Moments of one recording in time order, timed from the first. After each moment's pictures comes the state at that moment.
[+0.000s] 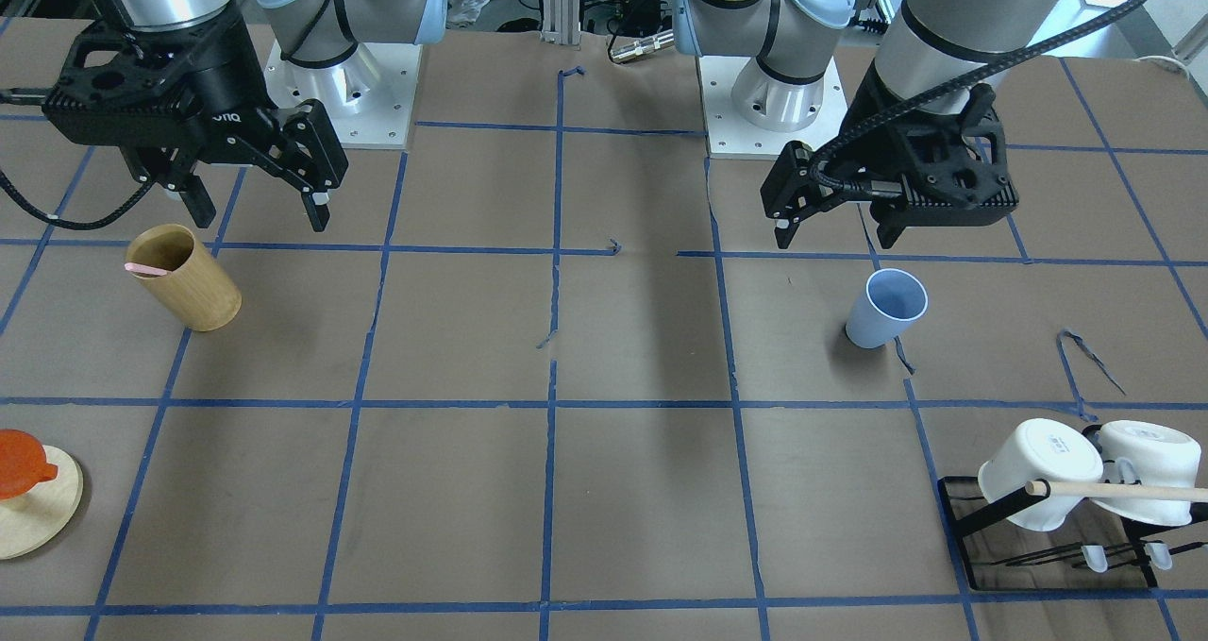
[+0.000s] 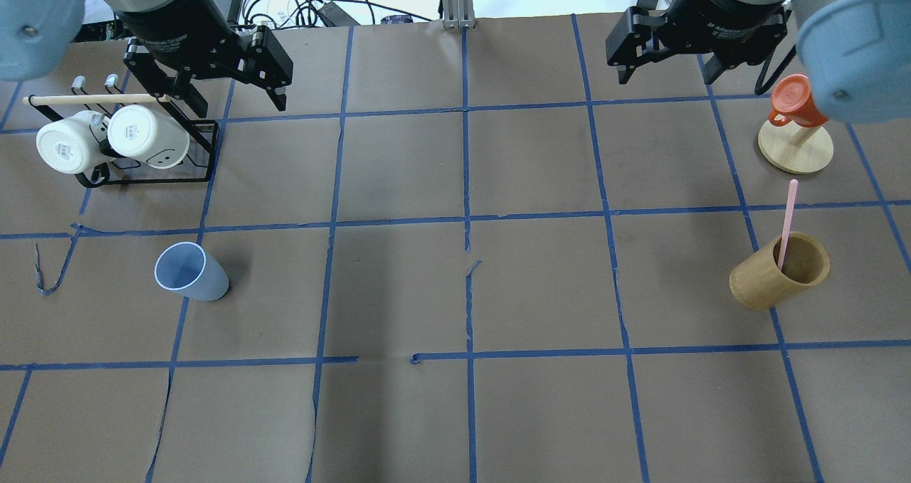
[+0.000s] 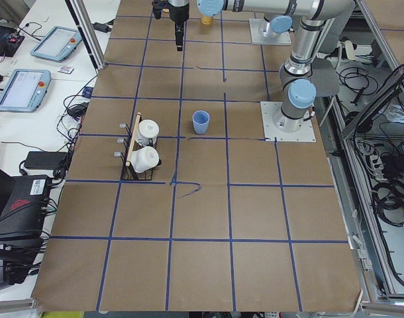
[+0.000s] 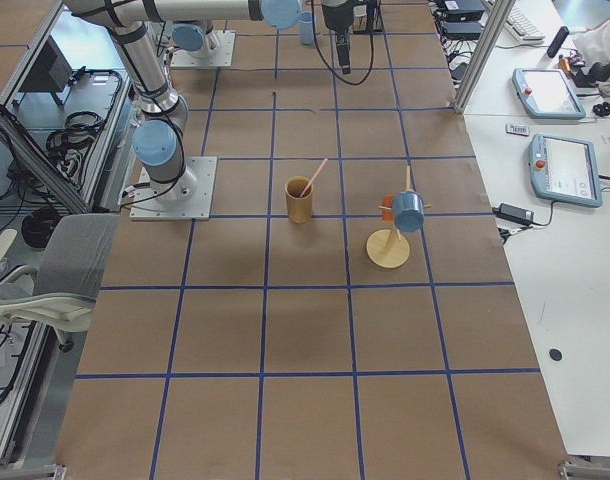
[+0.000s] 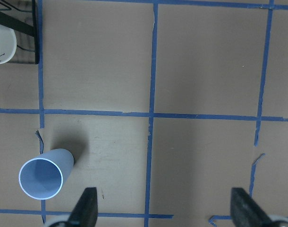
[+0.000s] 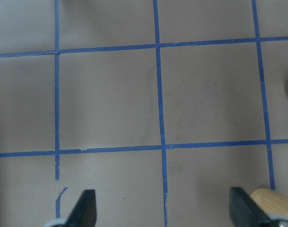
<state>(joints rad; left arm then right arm) -1.56 -1.65 -1.44 -1.58 1.56 -0.04 1.59 -1.60 1.59 -1.80 -1.55 0.06</state>
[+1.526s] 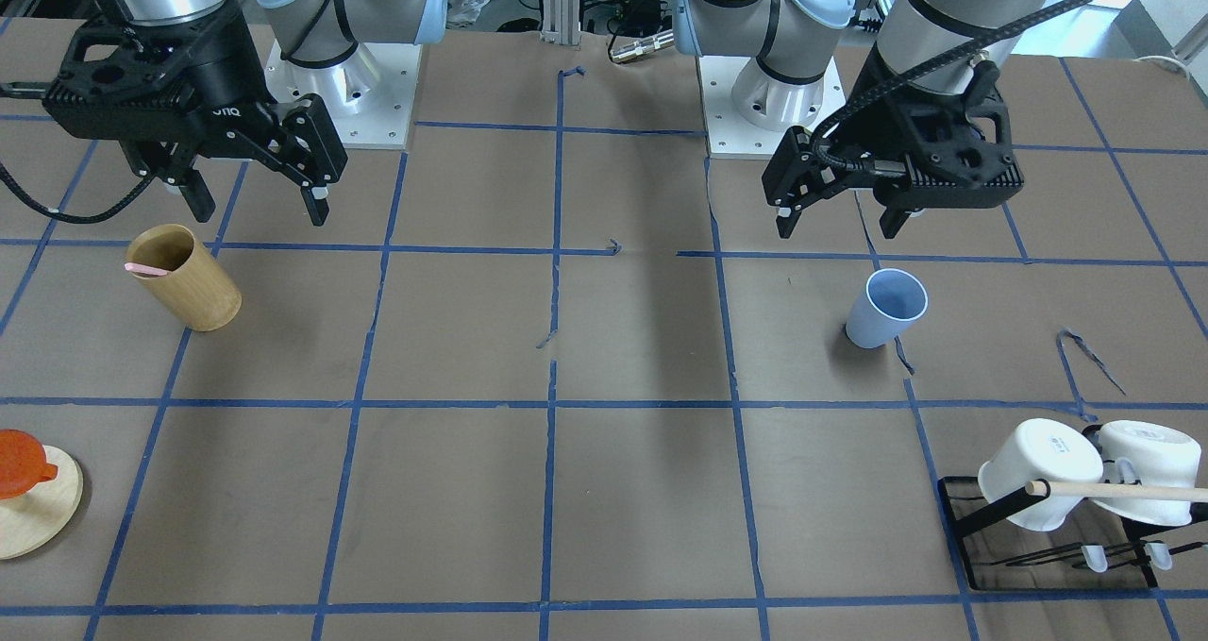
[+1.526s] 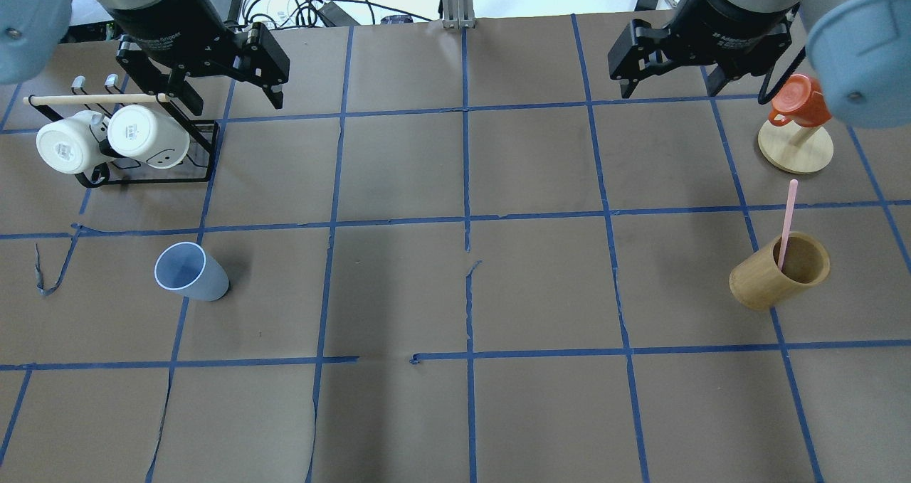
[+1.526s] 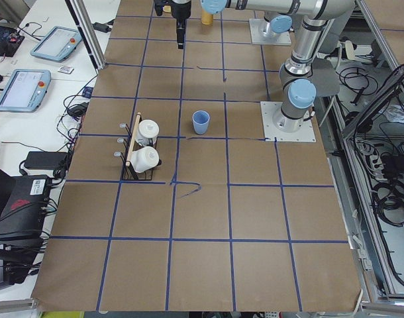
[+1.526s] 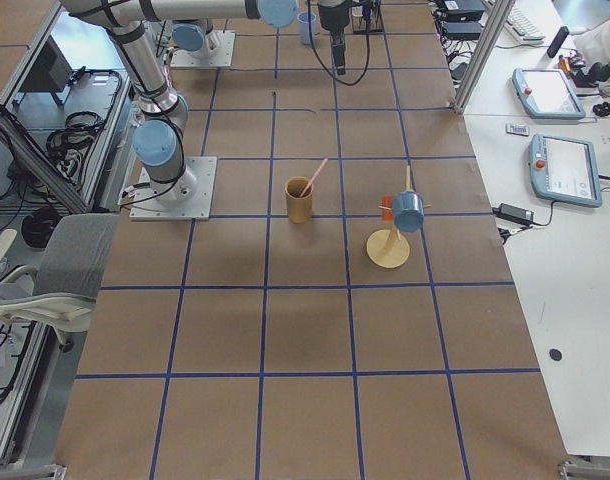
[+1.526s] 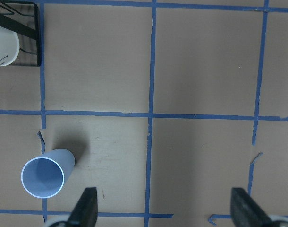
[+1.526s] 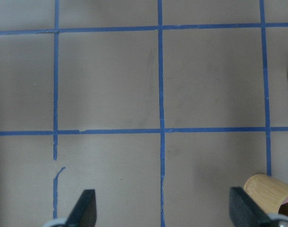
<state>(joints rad) -1.56 -1.63 -1.45 -1.58 1.56 -0.03 1.58 -1.62 1.59 -1.72 -1.55 0.01</state>
